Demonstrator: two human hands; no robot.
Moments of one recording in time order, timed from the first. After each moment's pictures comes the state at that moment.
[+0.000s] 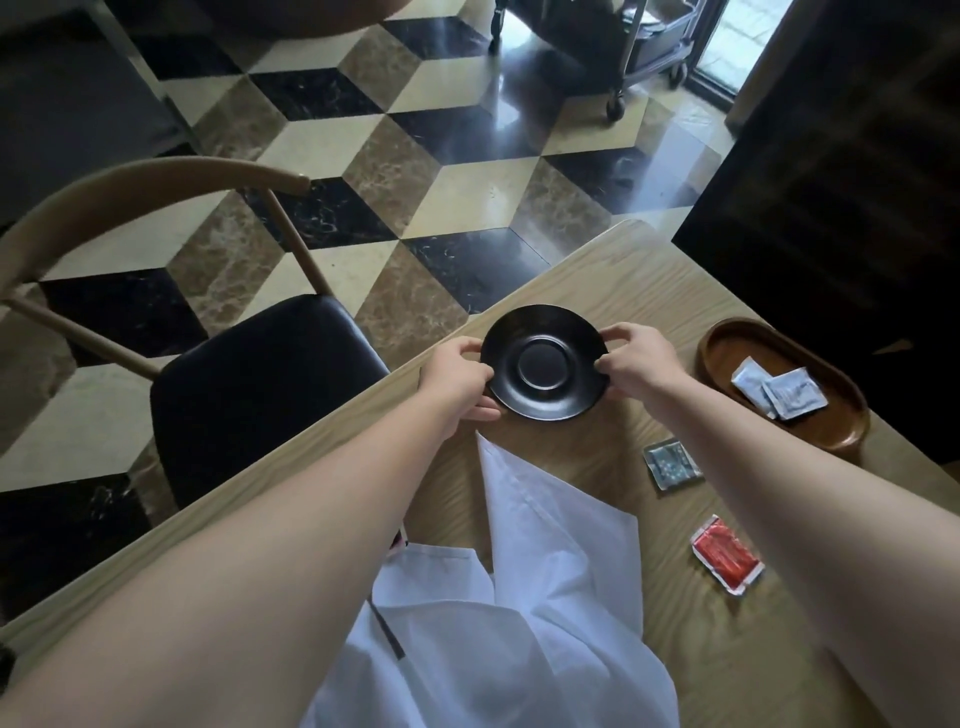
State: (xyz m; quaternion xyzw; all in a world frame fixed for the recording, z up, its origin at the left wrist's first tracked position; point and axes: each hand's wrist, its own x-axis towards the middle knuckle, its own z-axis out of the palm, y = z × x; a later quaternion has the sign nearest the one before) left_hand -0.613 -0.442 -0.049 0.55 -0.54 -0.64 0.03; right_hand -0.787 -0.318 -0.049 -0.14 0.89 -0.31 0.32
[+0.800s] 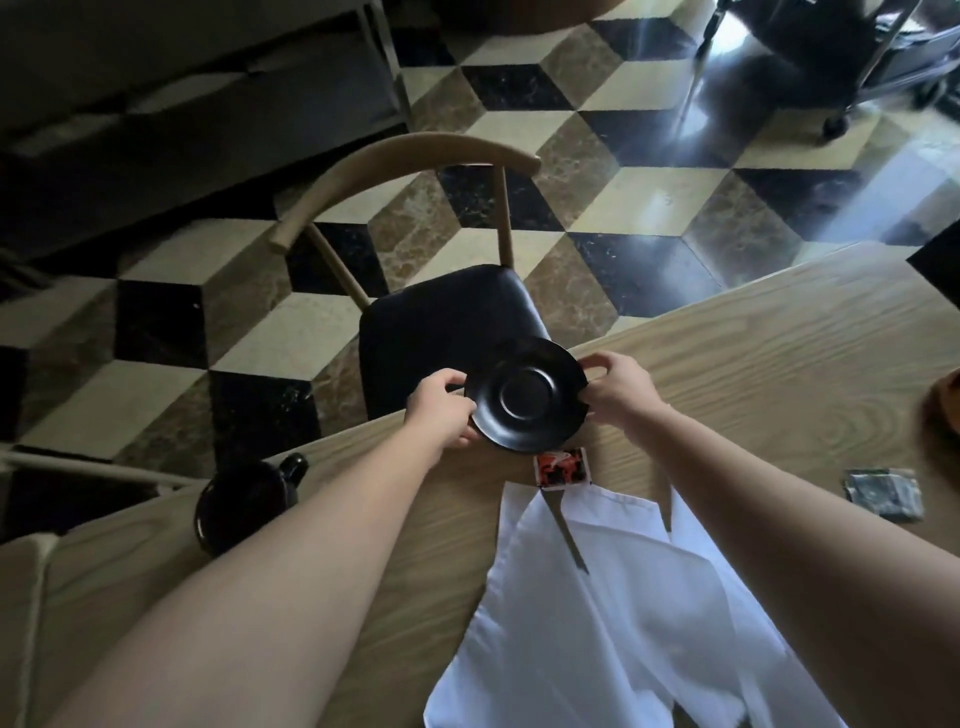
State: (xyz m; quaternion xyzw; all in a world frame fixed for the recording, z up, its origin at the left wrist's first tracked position) left_hand -0.360 -0.469 -0.036 0.69 -0.51 -0.51 0.10; right_hand -0.570 -0.410 -0.052 -0.32 0.81 -0.27 0.41
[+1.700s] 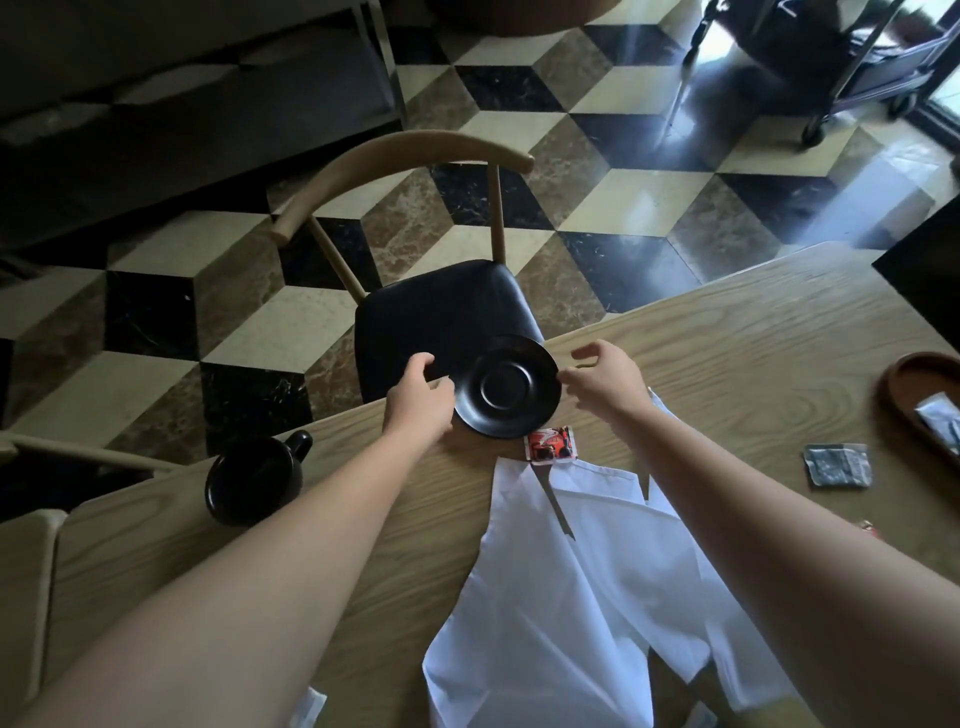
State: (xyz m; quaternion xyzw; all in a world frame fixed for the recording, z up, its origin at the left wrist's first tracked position) left_hand -0.339 -0.440 0.002 0.70 -0.56 -0.43 0.11; right_hand -0.550 -0.381 -0.010 -0.30 0.82 -0.29 0.40
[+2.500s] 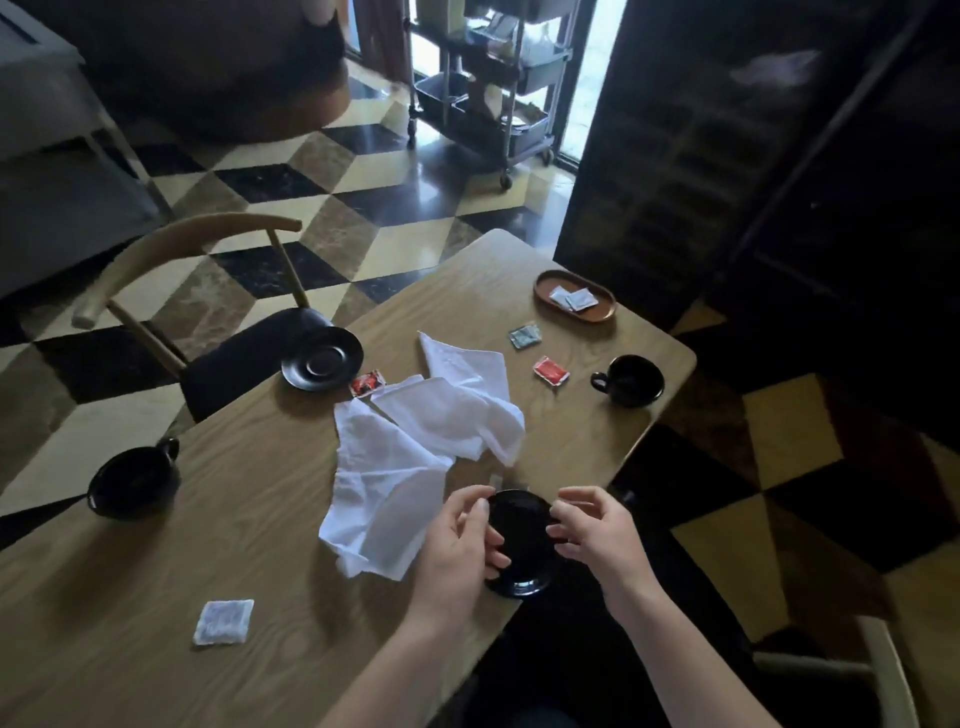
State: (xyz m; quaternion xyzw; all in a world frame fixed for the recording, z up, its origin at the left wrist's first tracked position) left_hand -0.296 -0.033 0.120 0.41 -0.57 -0.70 0.12; right_hand -0.422 0.088 0.124 0.02 0.76 -0.55 0.34
